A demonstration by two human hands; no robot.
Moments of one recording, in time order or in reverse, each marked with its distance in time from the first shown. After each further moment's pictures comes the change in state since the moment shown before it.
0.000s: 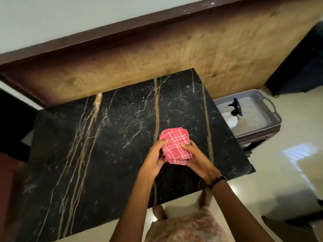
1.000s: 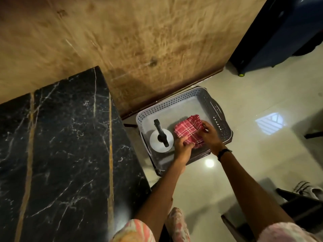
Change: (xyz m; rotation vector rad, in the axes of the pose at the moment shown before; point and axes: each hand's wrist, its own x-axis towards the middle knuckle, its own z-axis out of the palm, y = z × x) left_hand 0.287 -0.171 0.381 0.470 -0.051 -0.138; right_hand 0.120 -0.248 -0.395 -0.558 0.517 -0.123
